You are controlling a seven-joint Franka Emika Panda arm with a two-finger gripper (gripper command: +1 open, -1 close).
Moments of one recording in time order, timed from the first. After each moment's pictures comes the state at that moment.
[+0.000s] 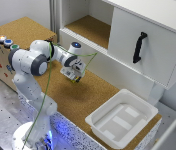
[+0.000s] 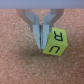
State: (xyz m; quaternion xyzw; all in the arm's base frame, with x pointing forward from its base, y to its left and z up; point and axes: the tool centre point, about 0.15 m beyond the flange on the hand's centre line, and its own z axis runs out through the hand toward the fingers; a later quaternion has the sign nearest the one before) arm 0.405 0.092 0.227 -1.00 -0.06 -0.04 0.05
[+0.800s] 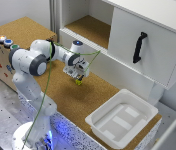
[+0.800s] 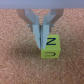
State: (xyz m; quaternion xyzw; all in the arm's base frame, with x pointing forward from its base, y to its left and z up) arm 0.408 0.045 0.235 -1.00 -0.02 -0.02 -0.01
